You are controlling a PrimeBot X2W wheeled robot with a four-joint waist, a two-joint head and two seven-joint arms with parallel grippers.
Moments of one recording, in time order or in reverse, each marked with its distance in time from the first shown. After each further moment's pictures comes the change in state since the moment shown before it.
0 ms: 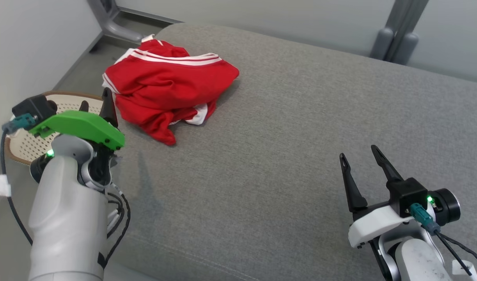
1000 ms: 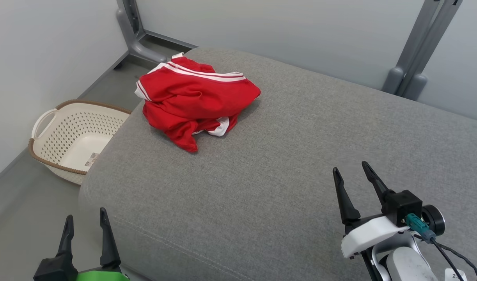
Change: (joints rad) left arm 0.806 0.017 -0.060 -0.651 0.338 0.109 -0.317; right arm -0.010 0.000 0.035 0.154 0.124 0.000 -0.098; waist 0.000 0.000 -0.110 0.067
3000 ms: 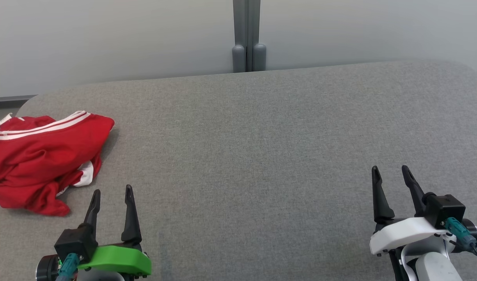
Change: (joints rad) left arm -0.118 -0.017 -0.065 0.069 -0.030 -0.067 0.025; right arm 0.044 0.001 -0.149 -0.041 0.074 0.000 0.023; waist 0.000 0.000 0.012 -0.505
